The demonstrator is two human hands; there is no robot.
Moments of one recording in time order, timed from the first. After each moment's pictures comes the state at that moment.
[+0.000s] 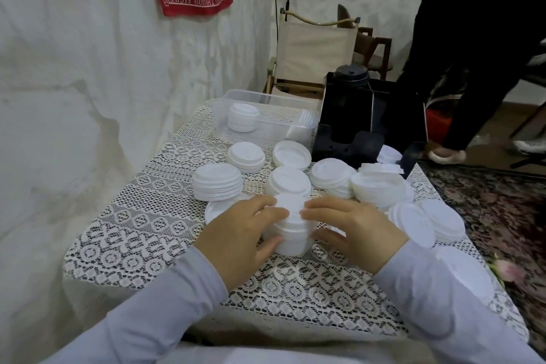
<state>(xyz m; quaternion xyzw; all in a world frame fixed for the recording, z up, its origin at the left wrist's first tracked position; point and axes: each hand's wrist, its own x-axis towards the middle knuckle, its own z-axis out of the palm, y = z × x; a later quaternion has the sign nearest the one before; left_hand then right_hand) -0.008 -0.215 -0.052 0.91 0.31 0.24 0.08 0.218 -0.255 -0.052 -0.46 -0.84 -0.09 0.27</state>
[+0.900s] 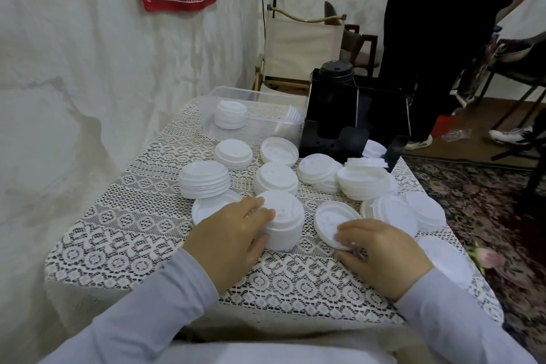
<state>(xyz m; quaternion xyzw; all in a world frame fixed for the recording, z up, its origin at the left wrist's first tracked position) -0.005 -0.218 -0.059 0.92 0.32 0.23 0.03 0.244 -0.310 -0.065 -0.61 -0.77 -0.09 0.18</state>
